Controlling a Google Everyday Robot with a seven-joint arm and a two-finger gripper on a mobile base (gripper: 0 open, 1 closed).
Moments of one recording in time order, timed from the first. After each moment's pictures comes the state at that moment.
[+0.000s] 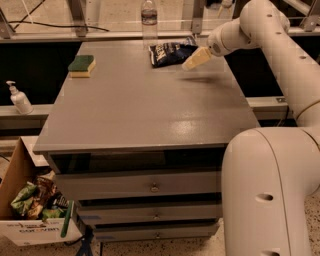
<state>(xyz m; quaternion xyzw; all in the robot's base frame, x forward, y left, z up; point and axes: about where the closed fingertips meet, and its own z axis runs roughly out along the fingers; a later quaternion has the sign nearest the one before) 0.871 -0.158 0.867 -0.42 0.78 0.05 0.46</state>
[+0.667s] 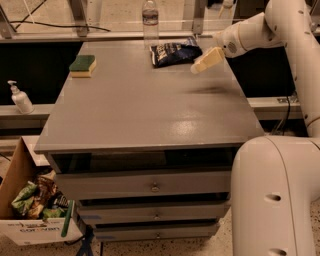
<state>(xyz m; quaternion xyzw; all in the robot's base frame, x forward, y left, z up) 0.814 -0.157 0.884 -0.47 0.74 0.16 0.44</state>
